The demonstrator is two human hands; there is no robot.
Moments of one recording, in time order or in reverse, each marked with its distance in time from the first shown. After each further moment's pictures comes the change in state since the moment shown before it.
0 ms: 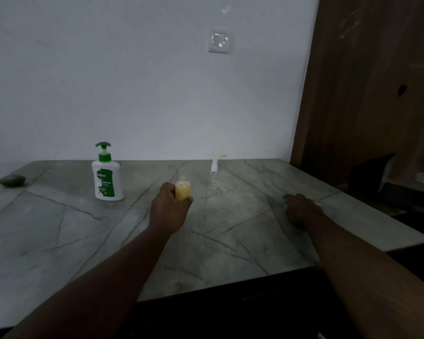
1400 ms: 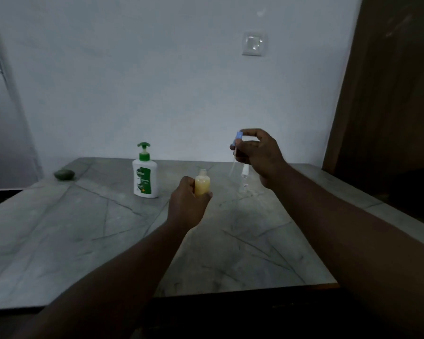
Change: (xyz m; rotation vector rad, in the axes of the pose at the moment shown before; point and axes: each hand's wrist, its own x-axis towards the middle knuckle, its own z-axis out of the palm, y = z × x) left_hand 0.009 -0.004 -0.038 0.001 0.024 0.026; right_hand -0.044 -0.214 -0.095 1.485 0.060 -0.509
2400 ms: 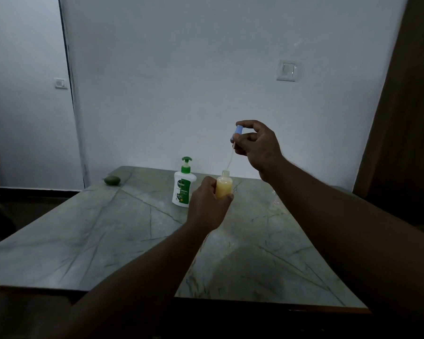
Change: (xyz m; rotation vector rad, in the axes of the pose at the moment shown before) left_hand 0.001 0.009 -0.070 -0.037 0.061 0.082; right_hand 0.007 -0.053 0.104 -0.129 -0.079 -0.200
